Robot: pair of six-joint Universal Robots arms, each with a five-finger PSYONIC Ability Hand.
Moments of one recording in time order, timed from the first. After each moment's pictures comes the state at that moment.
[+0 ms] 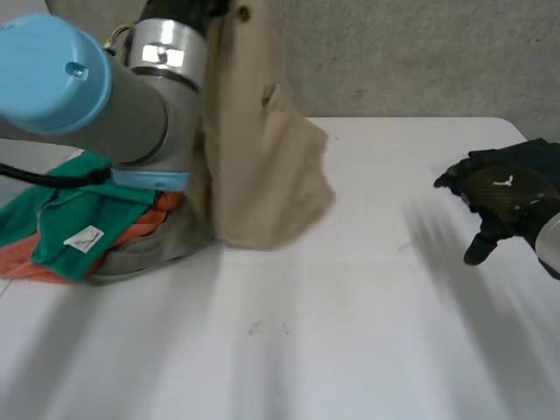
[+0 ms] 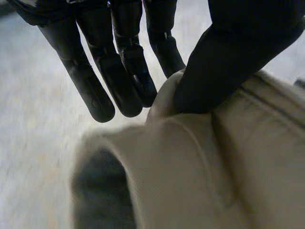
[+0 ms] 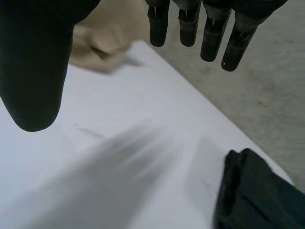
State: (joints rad) left arm 4.15 -2.14 -0.90 3.74 -1.61 3.50; right arm 1.60 -1.42 1.70 0.07 1.13 2.58; left_hand 1.10 1.19 1.19 1.20 0.96; right_hand 0.20 0.22 0.21 0.23 0.06
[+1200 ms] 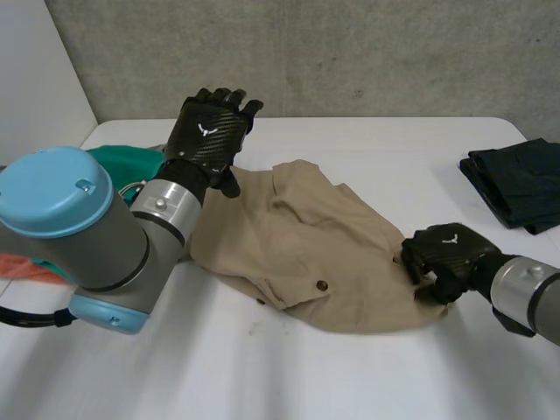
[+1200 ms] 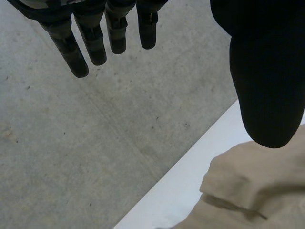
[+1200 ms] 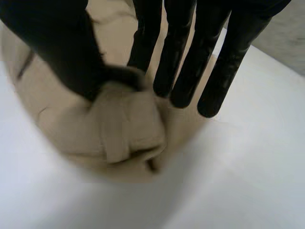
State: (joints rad) left arm 4.17 -1.96 -1.50 3.61 -1.51 3.48; right arm 1.69 -1.30 1.76 0.12 1.10 2.59; left_hand 0.20 0.21 0.22 0.21 0.05; right_hand 0.89 1.06 1.05 1.05 0.85
